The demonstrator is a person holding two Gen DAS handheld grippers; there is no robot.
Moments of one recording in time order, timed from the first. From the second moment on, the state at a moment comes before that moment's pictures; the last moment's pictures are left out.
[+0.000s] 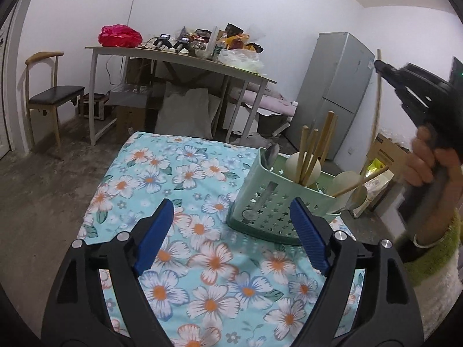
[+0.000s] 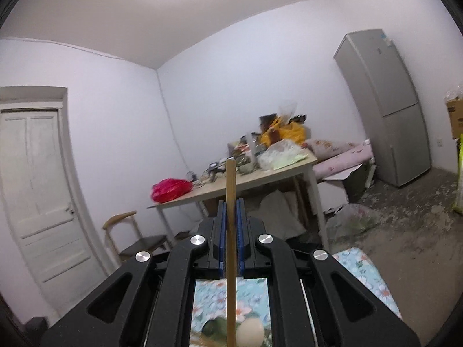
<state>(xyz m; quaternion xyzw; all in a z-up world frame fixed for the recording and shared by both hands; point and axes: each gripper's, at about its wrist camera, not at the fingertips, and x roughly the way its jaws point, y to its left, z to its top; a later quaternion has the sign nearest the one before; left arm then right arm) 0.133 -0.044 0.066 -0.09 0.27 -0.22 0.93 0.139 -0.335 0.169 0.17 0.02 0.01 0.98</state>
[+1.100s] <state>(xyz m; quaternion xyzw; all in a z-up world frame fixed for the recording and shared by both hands) 0.136 -0.042 0.057 -0.09 0.28 -0.21 0.93 0.132 -0.314 0.131 0.11 -0.01 -0.05 0.99</state>
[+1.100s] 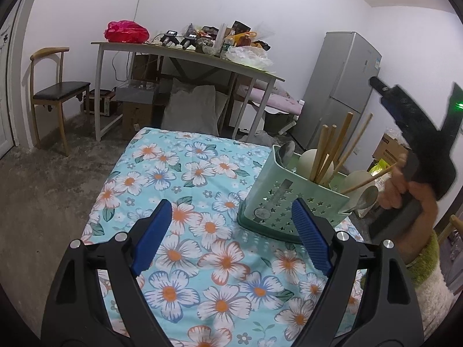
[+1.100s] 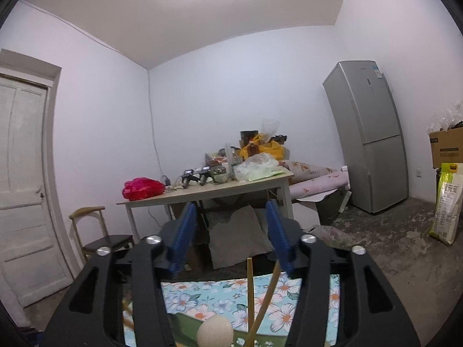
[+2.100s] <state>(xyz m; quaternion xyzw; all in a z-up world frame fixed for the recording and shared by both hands) 0.129 -0.090 0.050 0.02 0.33 -0.11 0.94 0.059 -0.287 0.031 0.03 0.31 -0.18 0.93</state>
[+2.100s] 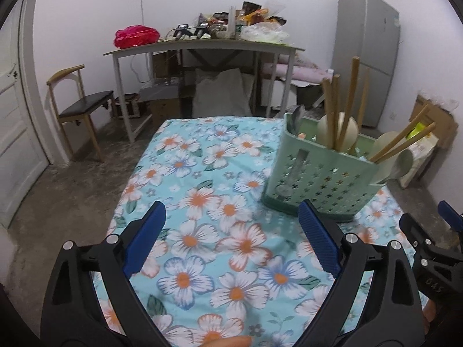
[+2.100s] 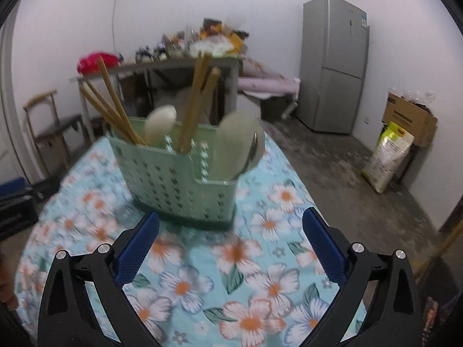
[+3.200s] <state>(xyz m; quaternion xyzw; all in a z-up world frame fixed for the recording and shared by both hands) 0.137 -0.087 0.038 0.05 0.36 -0.07 0.93 0.073 -0.288 0.021 0.03 0.35 -0.21 0.91</state>
